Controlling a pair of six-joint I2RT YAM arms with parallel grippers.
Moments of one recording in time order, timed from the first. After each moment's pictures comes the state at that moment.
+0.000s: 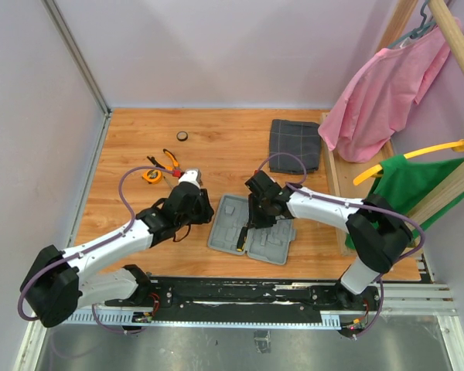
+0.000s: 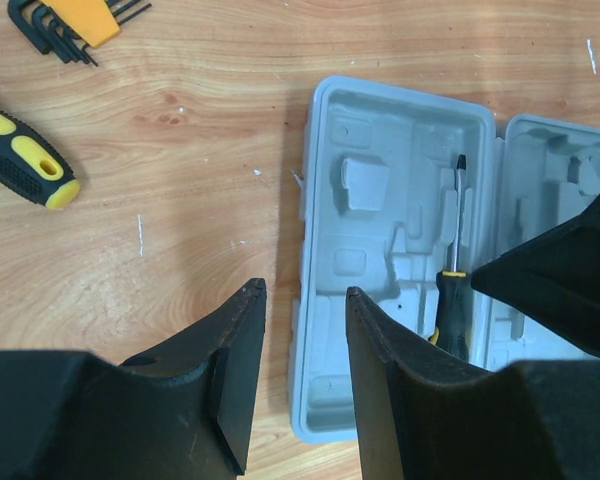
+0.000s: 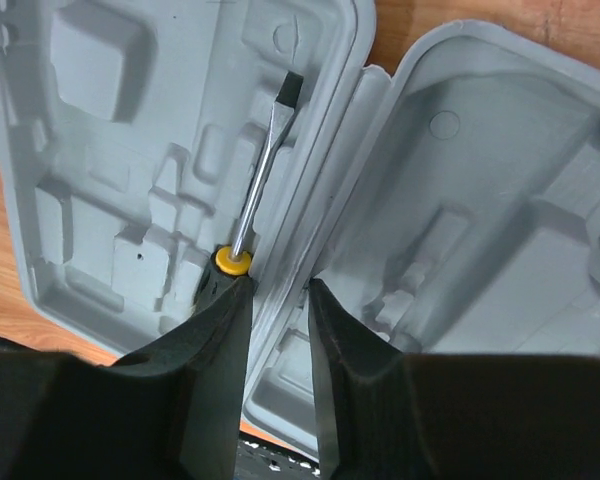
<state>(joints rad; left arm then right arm) -0.73 1.10 0.59 -0.18 -0.23 -0.61 0.81 1.62 0.97 -0.46 -0.02 0.73</state>
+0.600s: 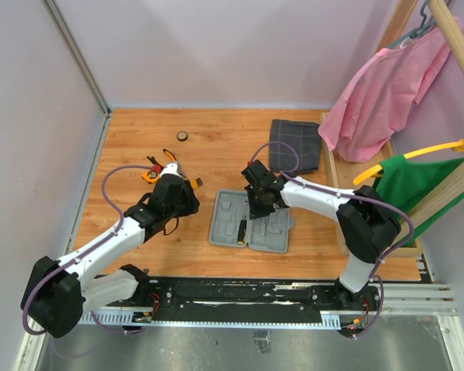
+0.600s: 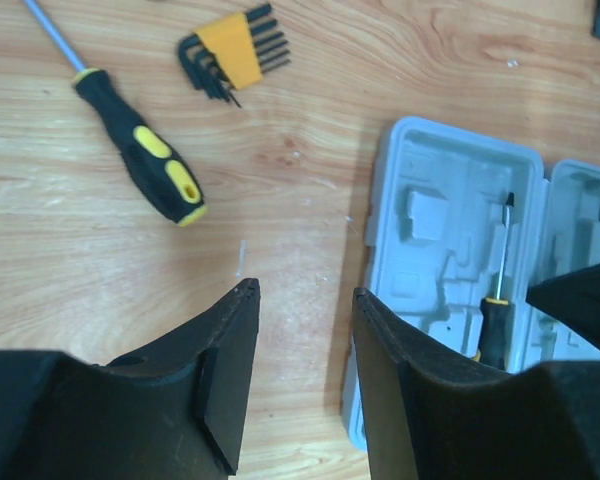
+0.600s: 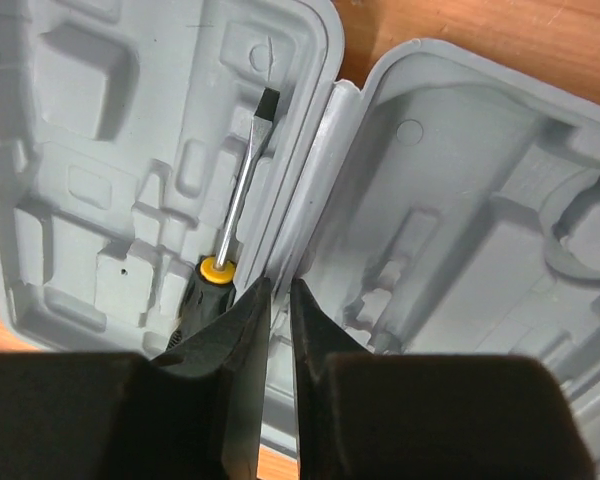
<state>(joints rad) -0.55 1.06 0.59 -0.22 -0.21 -0.61 0.77 1.73 1.11 -0.52 0.01 0.59</state>
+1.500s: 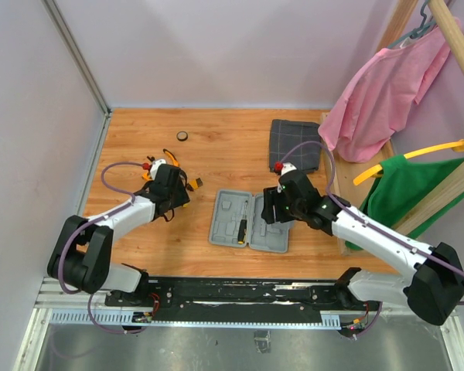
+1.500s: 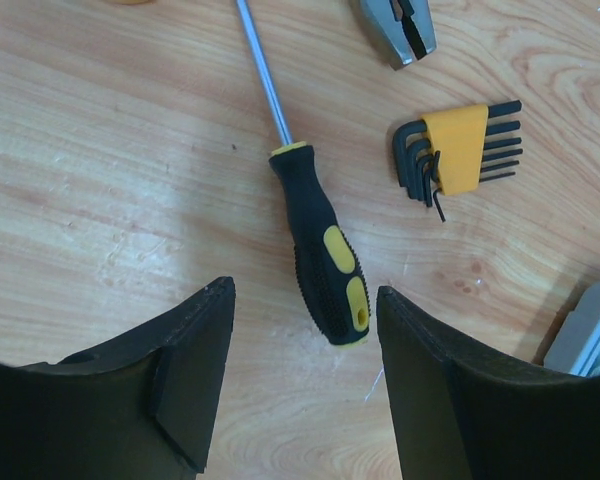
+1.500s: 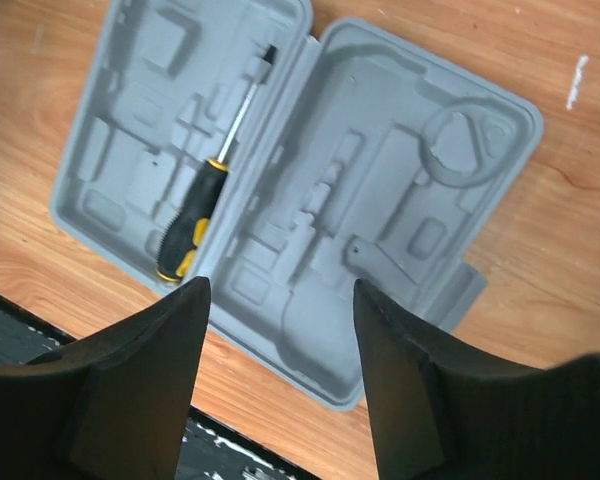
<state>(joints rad) -0.34 1.36 0.64 -0.16 -0.32 -0.65 0.75 1.19 0.83 -0.45 0.06 0.44</state>
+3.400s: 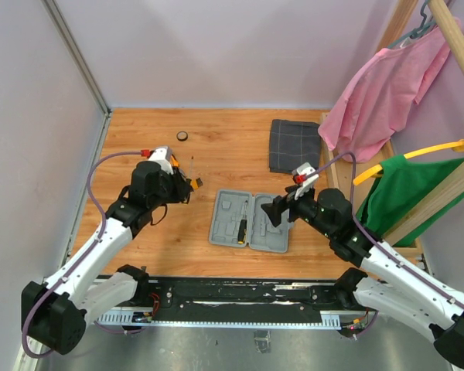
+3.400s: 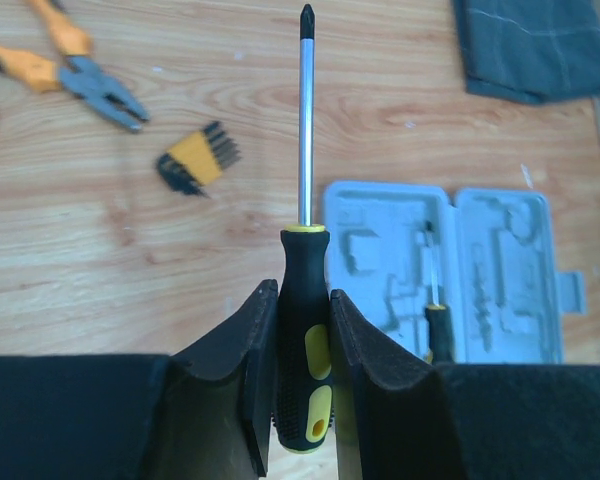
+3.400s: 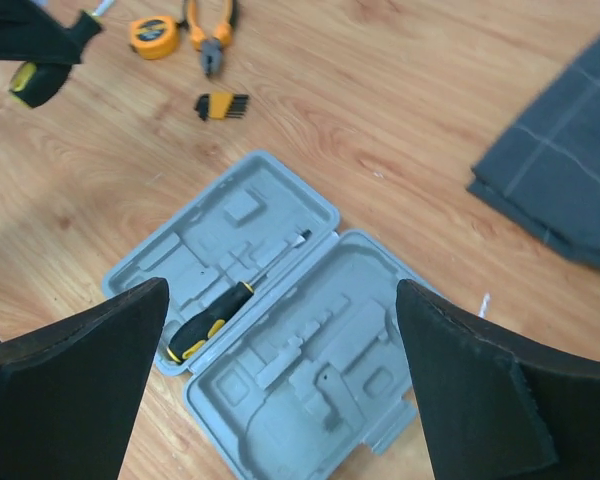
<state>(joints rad) -0.36 0.95 0.68 -0.25 0.01 -0.43 0.75 0.79 0.60 -0.09 0.06 0.15</state>
